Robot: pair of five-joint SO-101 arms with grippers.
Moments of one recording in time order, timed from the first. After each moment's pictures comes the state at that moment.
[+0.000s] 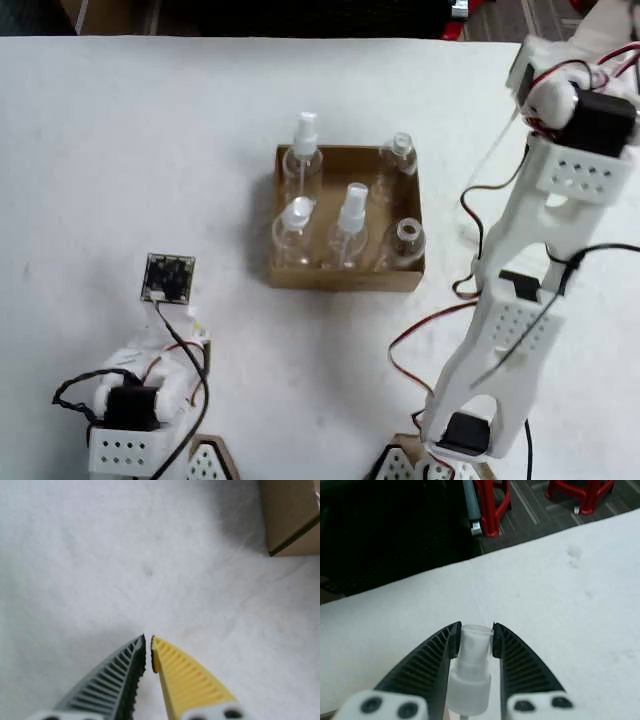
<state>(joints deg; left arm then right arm) -3.6 -103.3 97.1 73.3 2.5 11.8 35.8 -92.3 97.4 -5.2</state>
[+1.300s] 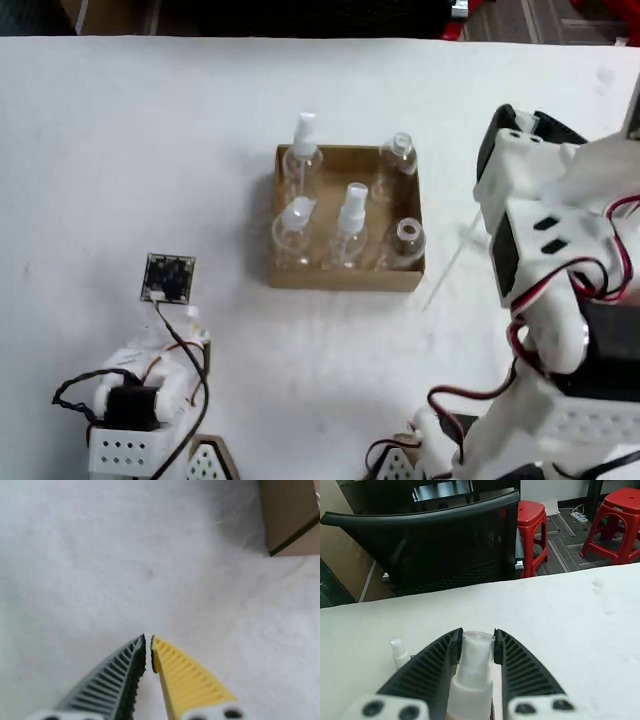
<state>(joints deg) -3.6 -103.3 97.1 73.3 2.5 2.2 -30.5 -32.4 93.5 -5.2</state>
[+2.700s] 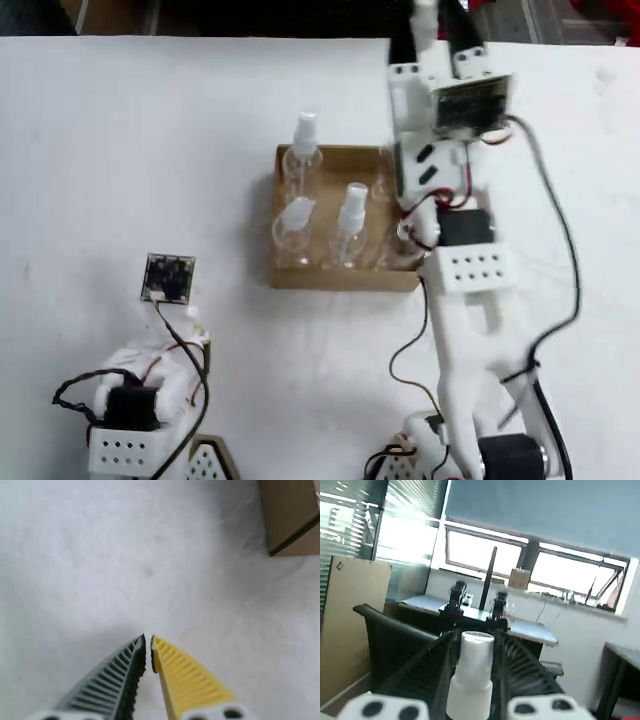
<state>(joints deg) -3.6 -103.3 97.1 73.3 2.5 -9.5 -25.3 29.0 -14.9 13.8</state>
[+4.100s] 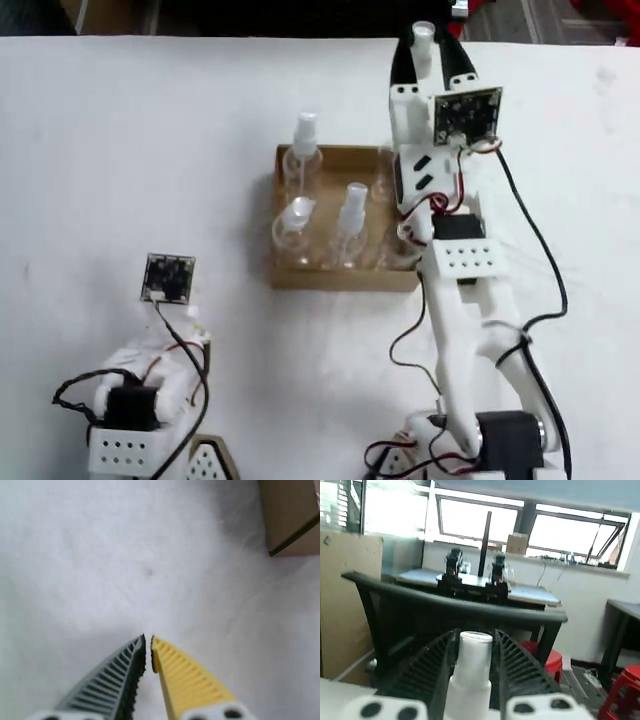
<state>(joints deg) -3.6 -103.3 97.1 73.3 2.5 -7.3 -18.5 36.6 -22.1 9.4</state>
